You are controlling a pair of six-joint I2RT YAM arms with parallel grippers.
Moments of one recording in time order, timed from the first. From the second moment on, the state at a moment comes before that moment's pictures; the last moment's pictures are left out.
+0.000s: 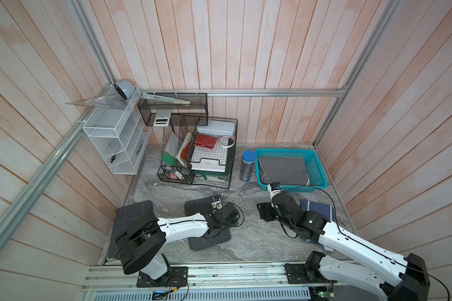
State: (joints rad) left arm -1.00 1.56 0.81 -0.30 -0.21 -1.12; right arm 0.84 0.94 0.68 -0.49 0.28 0.57
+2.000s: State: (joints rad) left arm -0.60 1.28 0.70 -0.38 -0.08 -0.84; right arm 1.04 1.44 0.90 -0.57 0.11 0.58
